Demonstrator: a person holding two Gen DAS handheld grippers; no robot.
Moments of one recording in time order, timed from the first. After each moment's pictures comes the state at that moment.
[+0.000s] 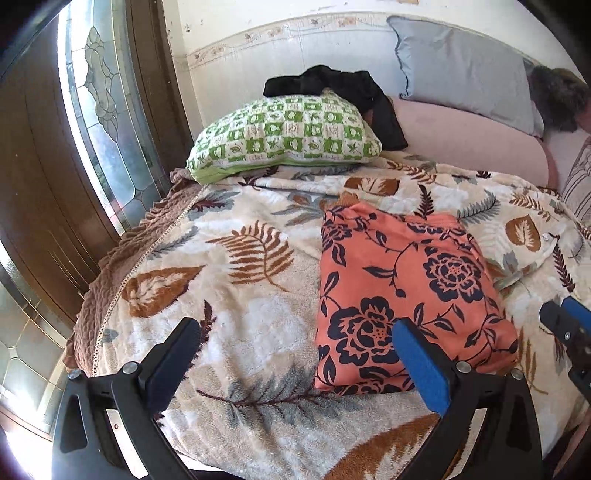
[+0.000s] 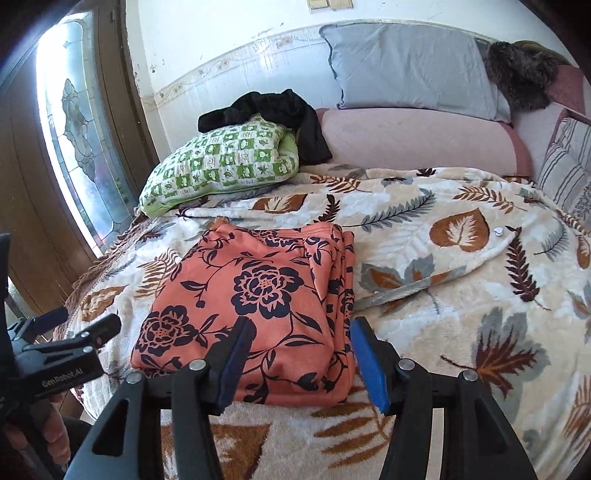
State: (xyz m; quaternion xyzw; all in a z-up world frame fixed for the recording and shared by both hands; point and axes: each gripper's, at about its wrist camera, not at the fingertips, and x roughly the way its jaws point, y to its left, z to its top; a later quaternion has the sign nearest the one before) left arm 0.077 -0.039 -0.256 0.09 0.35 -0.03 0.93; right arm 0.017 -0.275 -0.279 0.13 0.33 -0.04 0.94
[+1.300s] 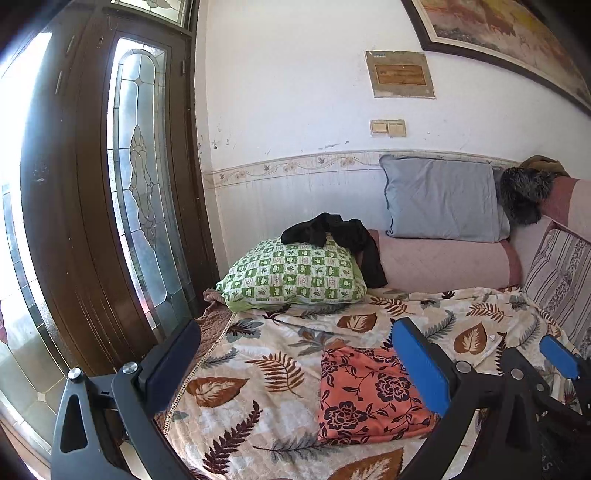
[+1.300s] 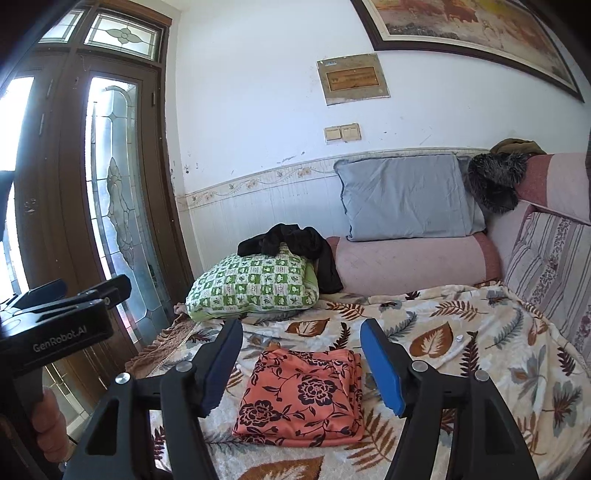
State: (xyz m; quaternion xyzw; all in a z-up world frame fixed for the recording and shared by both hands) left arm -0.051 -0.018 -0.036 0.07 0.16 -0.04 0.98; right arm -0.111 -0.217 -0.081 0.11 0.14 -0.06 0.98
